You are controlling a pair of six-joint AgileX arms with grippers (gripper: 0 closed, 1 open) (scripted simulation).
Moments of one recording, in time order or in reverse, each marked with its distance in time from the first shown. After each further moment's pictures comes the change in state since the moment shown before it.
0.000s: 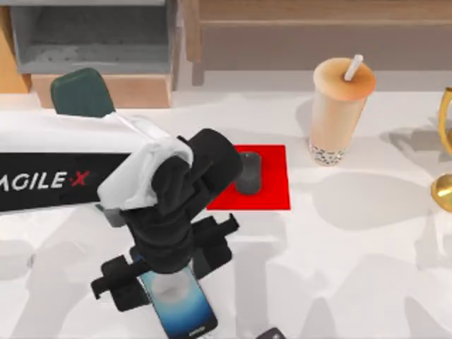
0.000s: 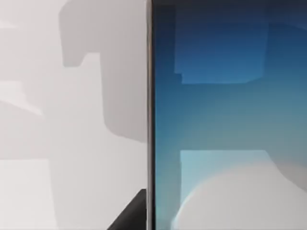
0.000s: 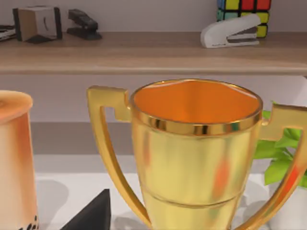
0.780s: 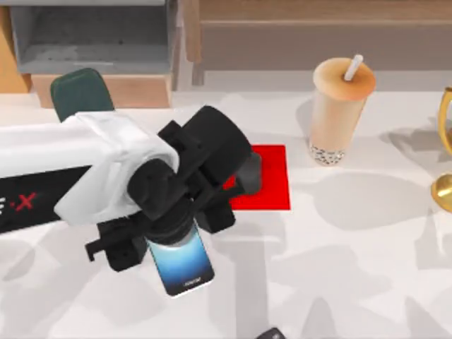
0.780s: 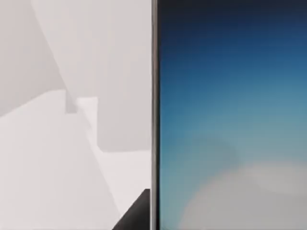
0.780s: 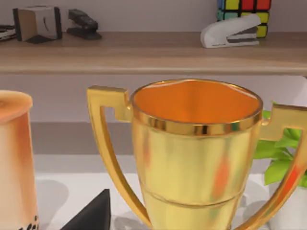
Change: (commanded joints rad) left arm -0.067 -0.173 -0.025 0.108 -0.293 0.066; right arm 0.000 0.000 0.000 0.000 0.000 0.000
